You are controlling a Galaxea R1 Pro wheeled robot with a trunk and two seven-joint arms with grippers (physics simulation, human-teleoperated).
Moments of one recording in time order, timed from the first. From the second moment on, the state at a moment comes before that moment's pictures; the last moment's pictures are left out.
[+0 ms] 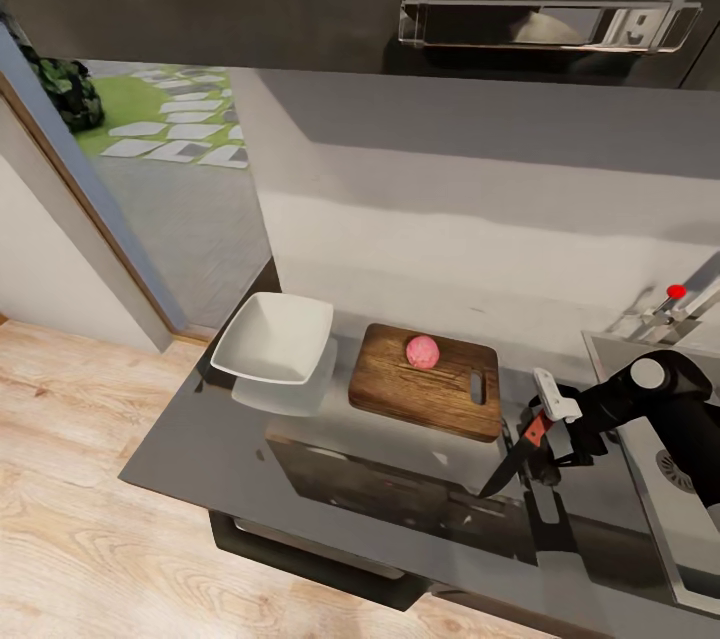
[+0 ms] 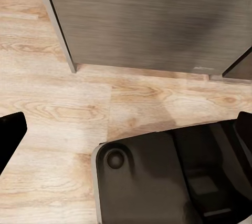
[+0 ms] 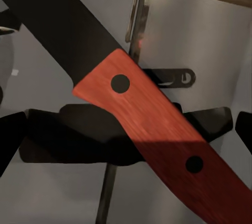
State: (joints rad) left arm 0.42 0.03 0.23 -0.59 -0.06 -1.05 -0.33; right arm -0.74 -0.49 0.08 -1.23 0.74 -0.06 1.55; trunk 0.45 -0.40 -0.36
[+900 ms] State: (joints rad) left arm 0.42 0.03 0.22 -0.59 -0.06 -1.05 -0.33; right arm -0.74 -0.49 0.08 -1.23 0.73 -0.07 1.55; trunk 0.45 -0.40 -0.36
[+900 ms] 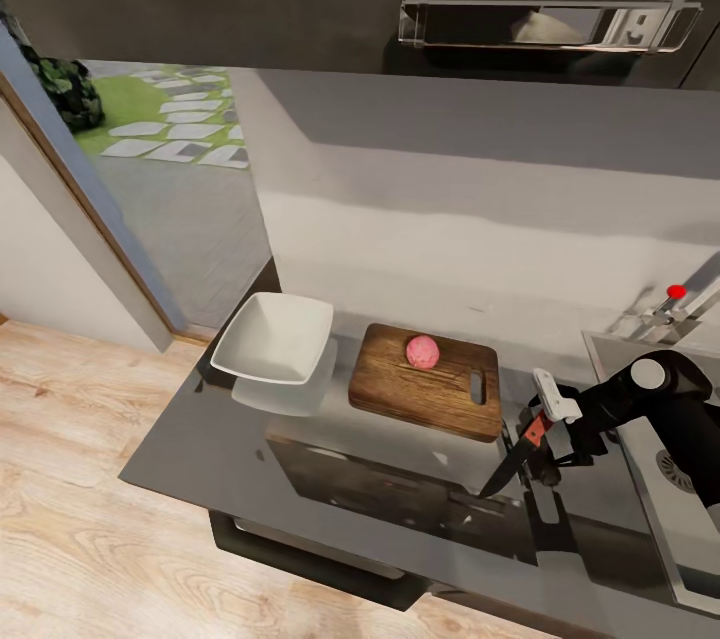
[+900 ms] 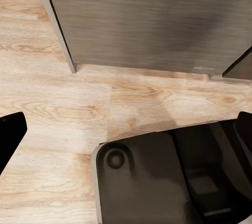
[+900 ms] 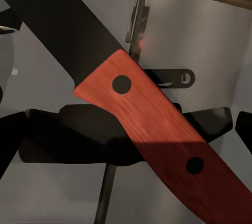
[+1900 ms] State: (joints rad) left arm 0.42 0.03 0.22 -0.59 -0.06 -1.05 -0.33; right arm -0.74 -0.49 0.08 -1.24 0.75 -0.07 1.55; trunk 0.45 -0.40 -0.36
